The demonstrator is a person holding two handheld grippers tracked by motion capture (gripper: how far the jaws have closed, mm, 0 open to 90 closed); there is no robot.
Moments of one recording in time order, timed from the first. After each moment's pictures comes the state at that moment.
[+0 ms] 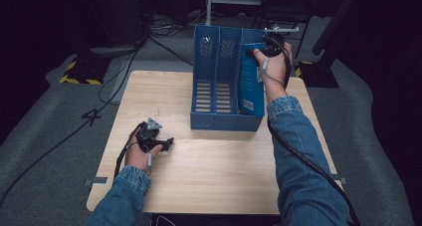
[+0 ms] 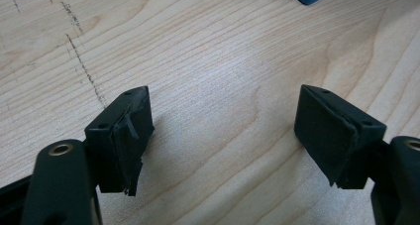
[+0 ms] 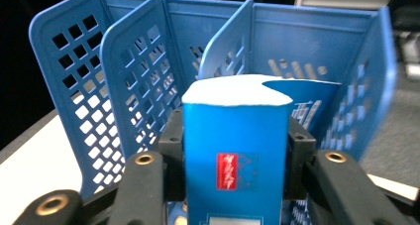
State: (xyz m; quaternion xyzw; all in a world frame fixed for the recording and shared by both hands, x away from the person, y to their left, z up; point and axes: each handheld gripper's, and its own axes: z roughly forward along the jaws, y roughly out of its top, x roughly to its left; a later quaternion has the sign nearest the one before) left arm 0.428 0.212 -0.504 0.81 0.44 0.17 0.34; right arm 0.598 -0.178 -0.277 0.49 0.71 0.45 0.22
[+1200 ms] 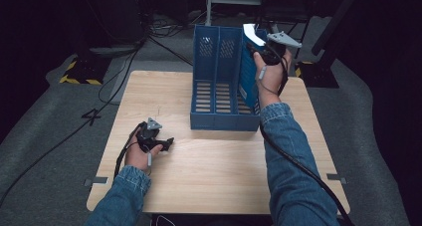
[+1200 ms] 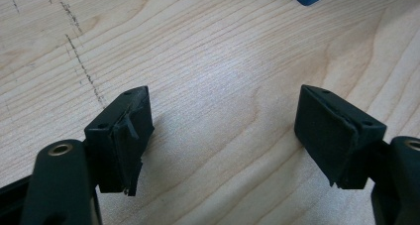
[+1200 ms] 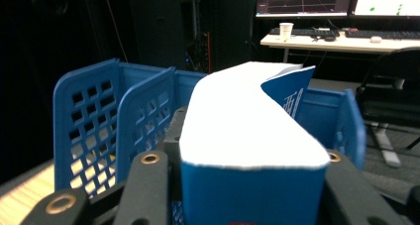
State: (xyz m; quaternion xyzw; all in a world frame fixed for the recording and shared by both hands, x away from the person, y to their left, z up) left arm 0.429 0.212 -0.504 0.81 0.44 0.17 0.34; right arm 0.578 -0.174 -0.293 0.41 0.64 0.55 0.34
